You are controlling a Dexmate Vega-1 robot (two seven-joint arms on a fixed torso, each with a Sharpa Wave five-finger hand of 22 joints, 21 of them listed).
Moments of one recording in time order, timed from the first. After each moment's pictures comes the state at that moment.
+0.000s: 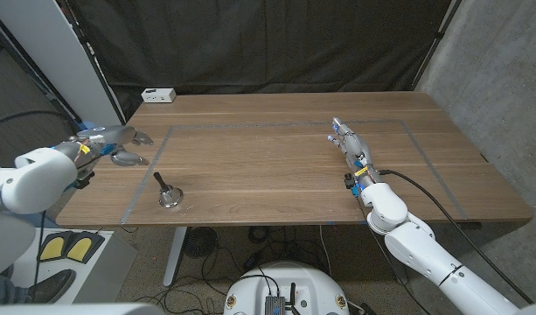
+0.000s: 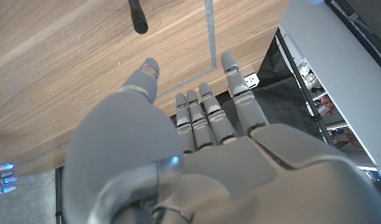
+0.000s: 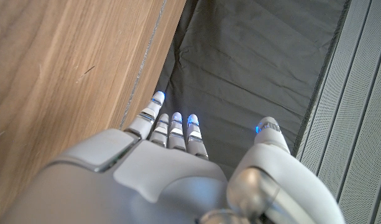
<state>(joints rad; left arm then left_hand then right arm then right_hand) 1.69 0.74 -0.58 -2.40 0.74 0.21 -0.55 1.04 0.03 0.35 -0.18 0.21 0.53 0.03 0.23 0.19 0.51 -0.07 0.25 0.21 0.53 -0.05 0.21 0.17 0.68 0.15 0.31 0.18 -1.18 -0.56 -0.38 -1.83 0.40 0.22 -0.32 0.30 0.09 0.21 -0.14 0.18 0.17 0.10 0.19 0.18 0.11 0.14 0.21 0.18 0.02 0.10 0.20 0.21 0.28 0.02 0.20 0.17</state>
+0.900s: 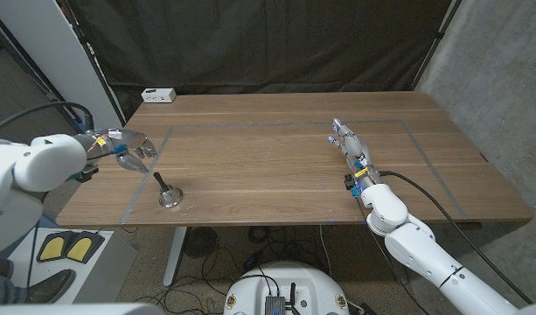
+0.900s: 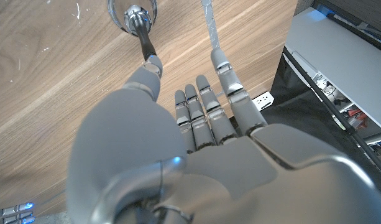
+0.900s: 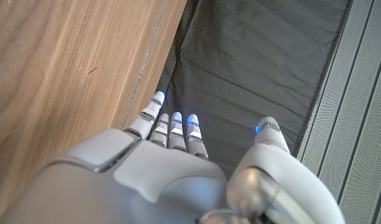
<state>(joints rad) 1.62 0.82 -0.54 -2.38 0.77 0.18 -0.76 1.09 0.04 0.34 -0.17 0.20 0.58 0.06 0.23 0.19 0.57 -0.03 0.26 0.22 0.63 -0.06 0.23 0.18 0.77 0.06 0.34 0.18 -1.19 -0.56 -0.38 -1.85 0.40 0.21 -0.33 0.30 0.09 0.21 -0.14 0.18 0.17 0.10 0.19 0.18 0.11 0.14 0.21 0.18 0.02 0.10 0.20 0.21 0.28 0.02 0.20 0.17</state>
